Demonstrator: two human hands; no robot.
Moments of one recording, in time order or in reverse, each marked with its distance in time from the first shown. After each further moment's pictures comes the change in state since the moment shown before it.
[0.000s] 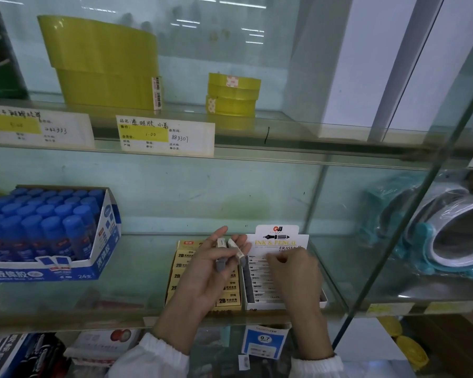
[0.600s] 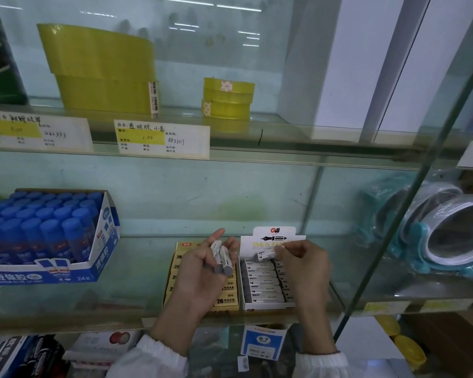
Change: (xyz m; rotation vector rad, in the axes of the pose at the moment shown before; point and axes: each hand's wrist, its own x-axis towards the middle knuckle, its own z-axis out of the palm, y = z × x) left_hand 0.000 0.003 -0.006 -0.076 0.059 -0.042; right_hand 0.004 0.007 -0.015 0.444 0.128 0.070
